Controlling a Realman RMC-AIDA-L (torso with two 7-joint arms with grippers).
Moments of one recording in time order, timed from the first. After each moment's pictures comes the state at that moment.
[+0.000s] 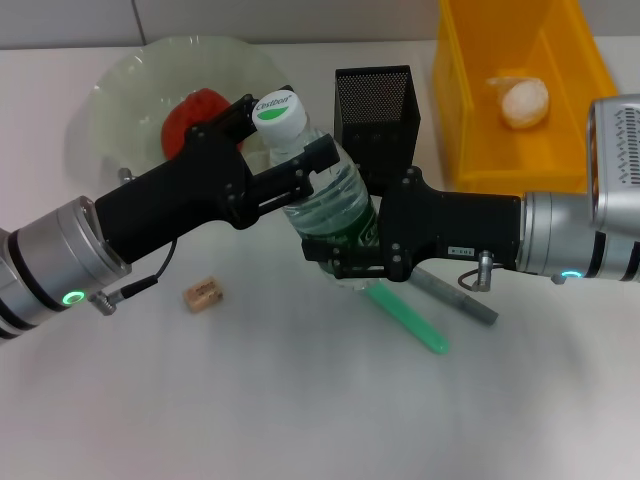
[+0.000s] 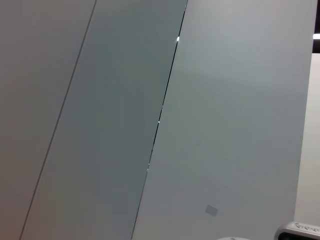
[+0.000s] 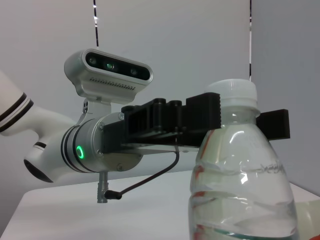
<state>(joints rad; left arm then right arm) -0.57 -2.08 0.72 0.14 1.52 1.70 -0.91 0.69 2.09 -0.90 -0.26 -1.70 -1.46 0.87</state>
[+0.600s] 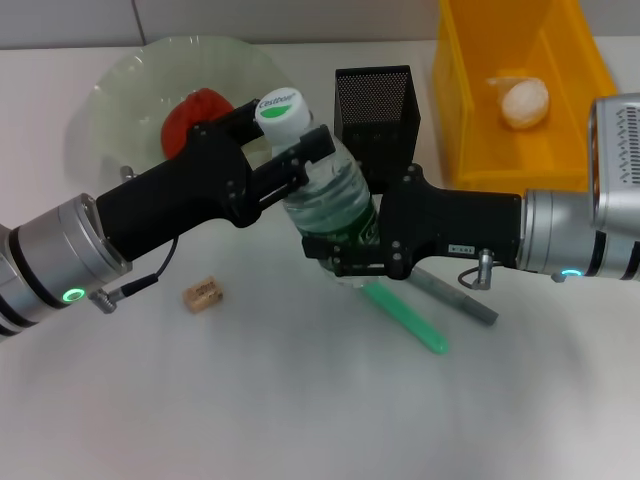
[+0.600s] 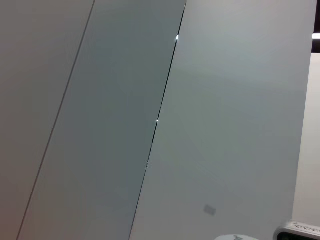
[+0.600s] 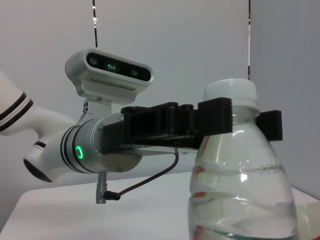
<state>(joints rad) -0.58 -2.08 0.72 0.14 1.52 1.70 -0.92 0.69 2.09 -0.90 -0.26 -1.70 -1.47 0.86</state>
